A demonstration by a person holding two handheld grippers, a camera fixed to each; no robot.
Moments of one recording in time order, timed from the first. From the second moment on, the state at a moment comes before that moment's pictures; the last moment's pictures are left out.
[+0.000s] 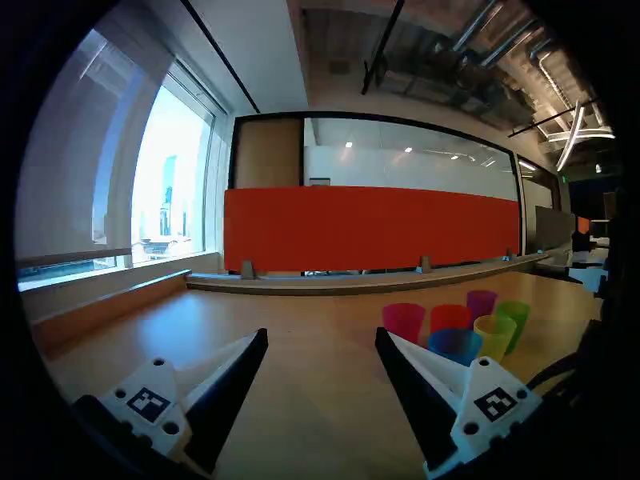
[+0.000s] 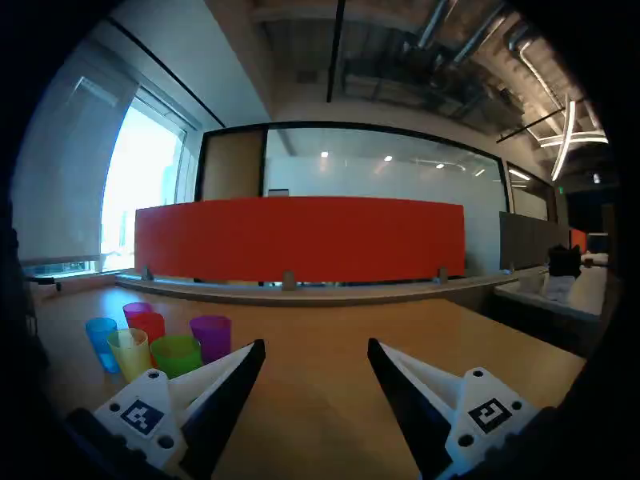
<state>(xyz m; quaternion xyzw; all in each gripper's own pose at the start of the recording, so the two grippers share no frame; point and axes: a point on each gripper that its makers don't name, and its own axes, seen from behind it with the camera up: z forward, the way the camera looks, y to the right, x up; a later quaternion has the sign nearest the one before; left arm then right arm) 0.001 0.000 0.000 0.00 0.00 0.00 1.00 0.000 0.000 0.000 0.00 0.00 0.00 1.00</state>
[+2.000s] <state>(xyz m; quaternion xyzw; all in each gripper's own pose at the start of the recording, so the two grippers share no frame) 0.160 0.047 0.028 -0.14 -0.03 -0.04 0.99 0.166 -0.050 0.032 0.14 -0.03 0.00 0.99</state>
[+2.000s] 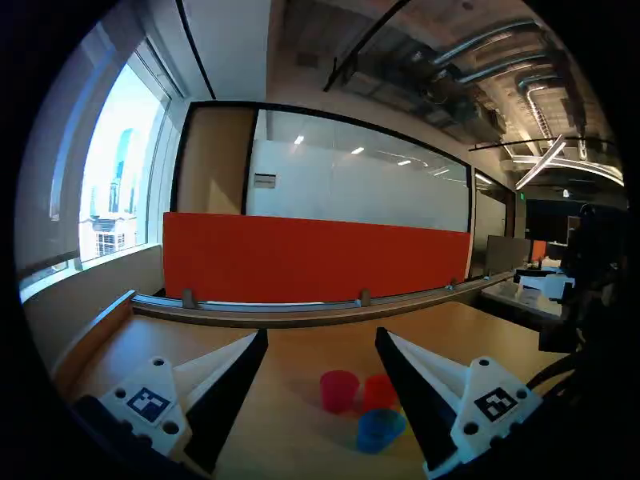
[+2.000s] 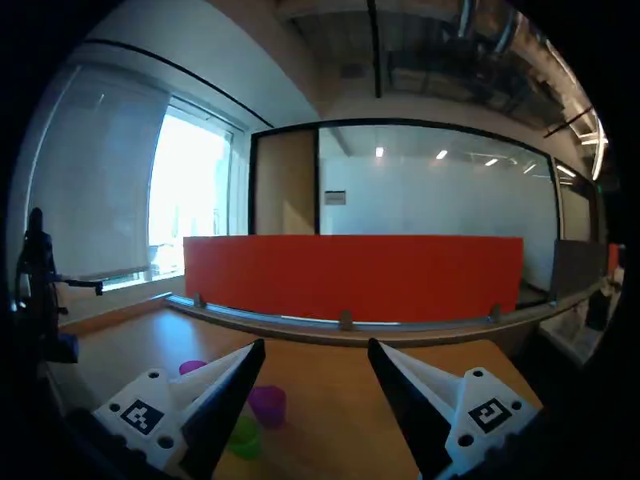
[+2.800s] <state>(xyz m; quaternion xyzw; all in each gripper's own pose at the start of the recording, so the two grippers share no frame) 0.166 0.099 0.022 -0.26 -0.05 -0.04 0.96 0.163 -0.115 0.009 0.32 -0.04 -0.03 0.95</state>
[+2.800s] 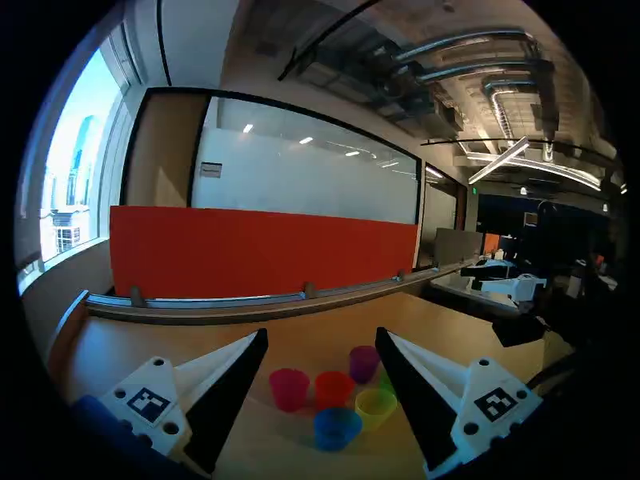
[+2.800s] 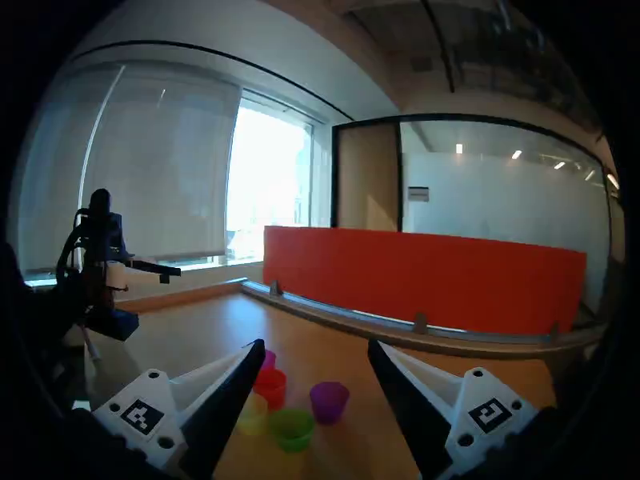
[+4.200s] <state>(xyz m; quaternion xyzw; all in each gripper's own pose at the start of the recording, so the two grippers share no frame) 0.120 0.124 0.036 -0.37 -0.13 0.07 0.92 0.113 -0.128 0.012 0.39 -0.15 -0.12 0.90</state>
